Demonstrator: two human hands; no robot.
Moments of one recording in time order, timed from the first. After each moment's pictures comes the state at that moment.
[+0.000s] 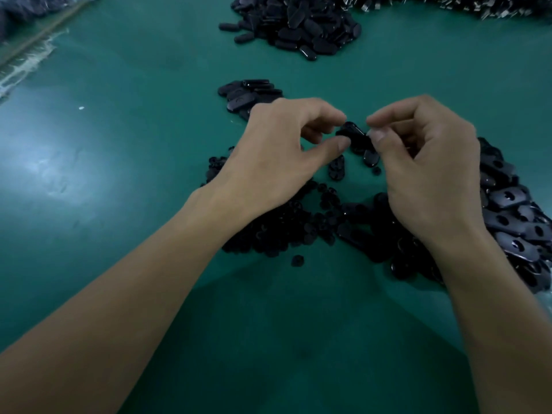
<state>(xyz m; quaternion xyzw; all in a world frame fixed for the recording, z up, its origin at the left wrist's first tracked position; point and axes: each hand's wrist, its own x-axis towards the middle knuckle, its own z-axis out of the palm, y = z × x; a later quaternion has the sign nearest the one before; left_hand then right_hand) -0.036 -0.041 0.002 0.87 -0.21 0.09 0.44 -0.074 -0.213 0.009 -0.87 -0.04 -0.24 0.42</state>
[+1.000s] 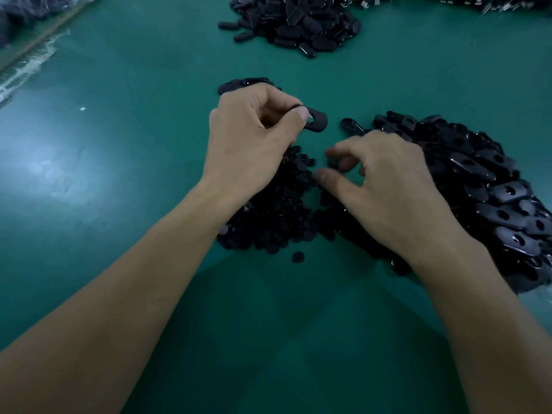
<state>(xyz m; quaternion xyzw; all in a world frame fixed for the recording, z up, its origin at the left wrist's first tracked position) -0.036 -0.032 0.000 0.80 -0.07 0.13 0.58 -0.075 -0.204 -0.007 -0.96 -0.11 -0.13 0.22</state>
